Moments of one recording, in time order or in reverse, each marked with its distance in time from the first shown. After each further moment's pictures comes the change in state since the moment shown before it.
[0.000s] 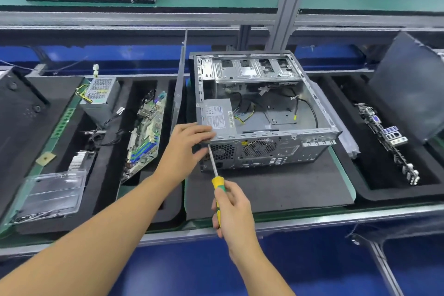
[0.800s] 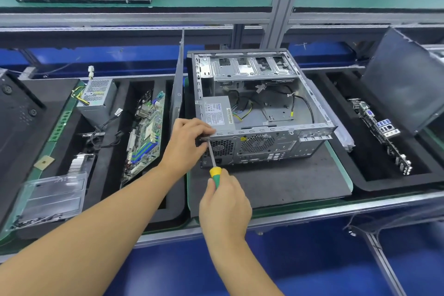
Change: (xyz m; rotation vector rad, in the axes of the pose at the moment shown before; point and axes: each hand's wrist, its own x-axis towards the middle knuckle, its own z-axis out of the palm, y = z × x) left_hand 0.010 -0.003 -0.002 -0.049 0.026 -0.023; right_hand -0.009 -0.016 0.041 -1.045 0.407 -0.255
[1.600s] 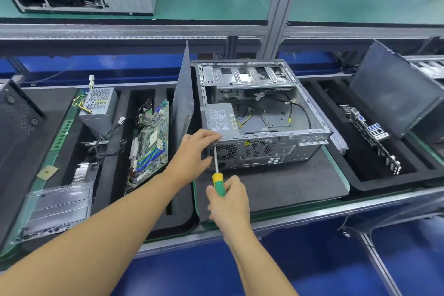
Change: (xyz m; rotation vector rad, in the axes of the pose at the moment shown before) left_hand -0.009 -0.015 -0.008 -0.064 -0.191 0.022; right_hand 0.004 -0.007 0.016 0.604 -0.210 0.240
